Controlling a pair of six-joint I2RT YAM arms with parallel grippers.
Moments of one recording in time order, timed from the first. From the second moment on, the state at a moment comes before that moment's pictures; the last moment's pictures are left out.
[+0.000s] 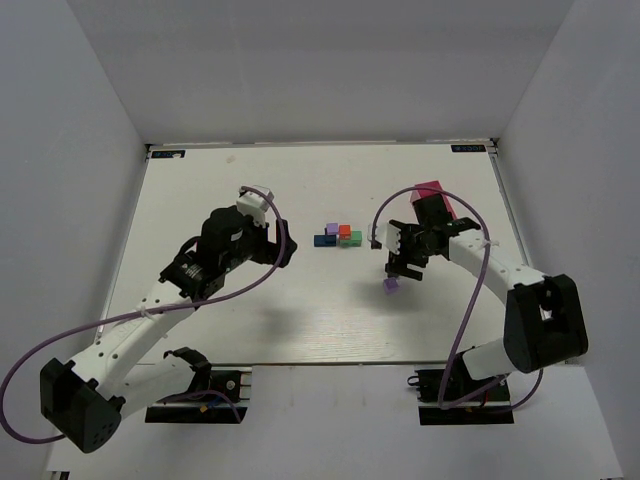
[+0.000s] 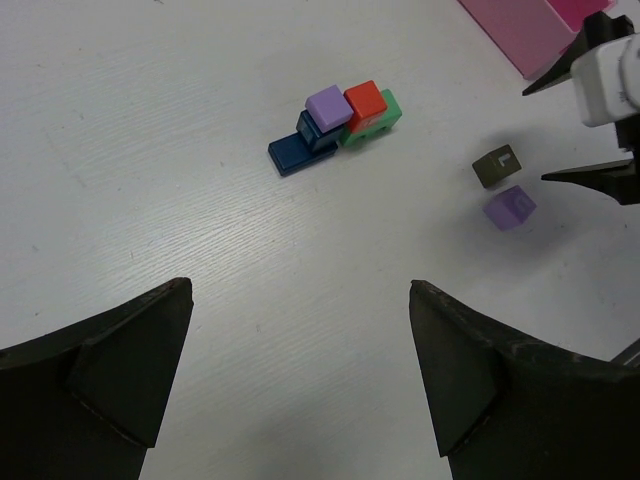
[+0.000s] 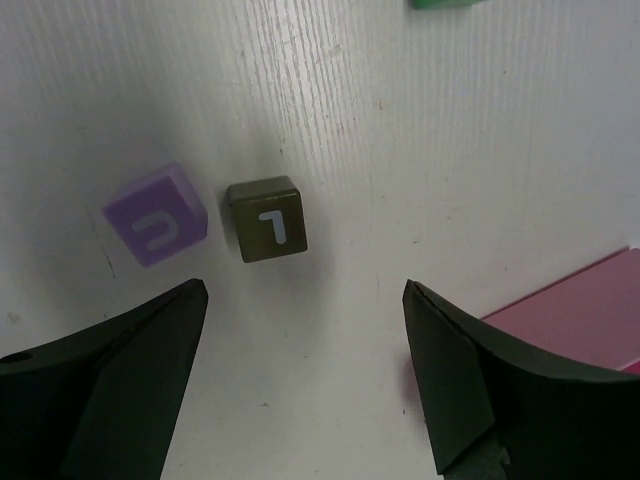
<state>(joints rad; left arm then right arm) -0.58 0.99 0.84 -0.29 0.02 -0.23 0.35 1.42 0.92 -0.60 -0.36 -1.12</state>
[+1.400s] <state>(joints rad) -0.58 0.98 0.83 -0.28 0.08 -0.23 0.26 1.64 1.03 -0.69 -0.53 -1.33</state>
